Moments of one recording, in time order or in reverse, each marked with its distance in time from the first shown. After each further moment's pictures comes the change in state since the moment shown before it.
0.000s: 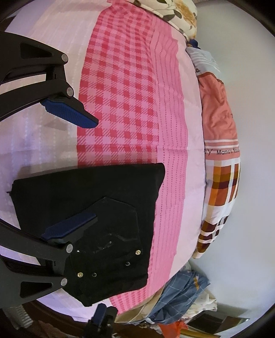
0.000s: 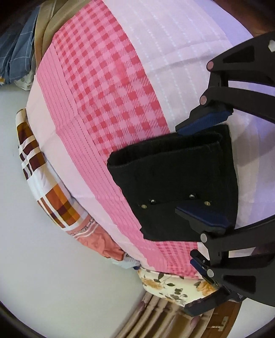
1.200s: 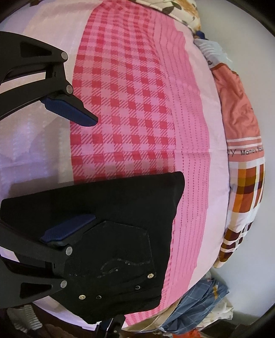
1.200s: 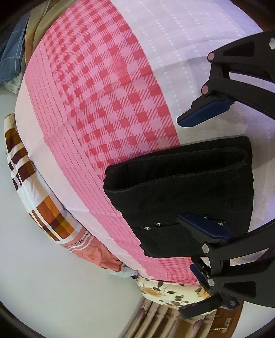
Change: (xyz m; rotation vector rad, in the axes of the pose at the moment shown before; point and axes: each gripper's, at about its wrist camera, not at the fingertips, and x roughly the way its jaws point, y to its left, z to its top) left arm 0.048 0.018 0.014 0.036 0.162 0.017; right arm 0.036 -0.014 0.015 0.012 0.065 -0.033
